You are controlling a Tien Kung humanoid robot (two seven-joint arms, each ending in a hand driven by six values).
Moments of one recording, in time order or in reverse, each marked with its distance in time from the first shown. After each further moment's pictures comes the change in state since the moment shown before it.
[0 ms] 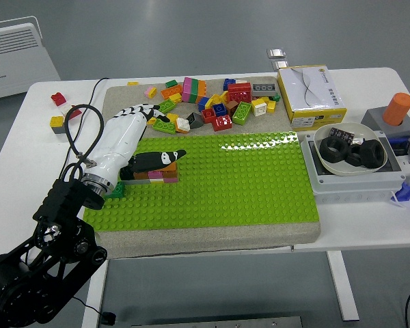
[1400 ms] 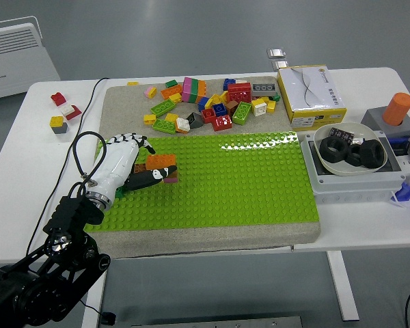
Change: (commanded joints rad) left arm 0.018 -0.049 -0.001 0.258 0.079 0.032 -0.021; right arm 0.004 -0.004 -0.009 0.000 0.016 0.001 0.007
